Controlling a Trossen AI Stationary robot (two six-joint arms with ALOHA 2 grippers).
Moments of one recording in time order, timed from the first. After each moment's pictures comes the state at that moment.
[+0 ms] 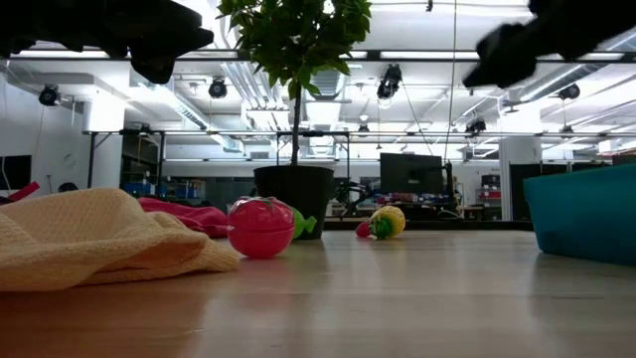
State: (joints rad) left arm -0.41 0.94 0.33 0.56 -0.42 -0.05; right arm 0.49 1.11 0.61 -0.08 0.34 0.16
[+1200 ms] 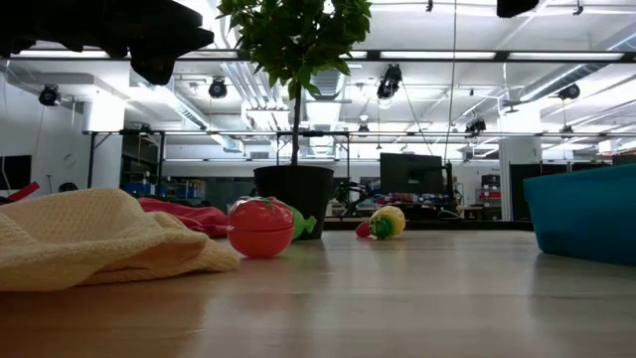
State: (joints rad) left arm -0.41 0.94 0.33 0.56 -0.43 -0.06; right arm 0.41 0.69 0.47 0.16 0.16 -0.24
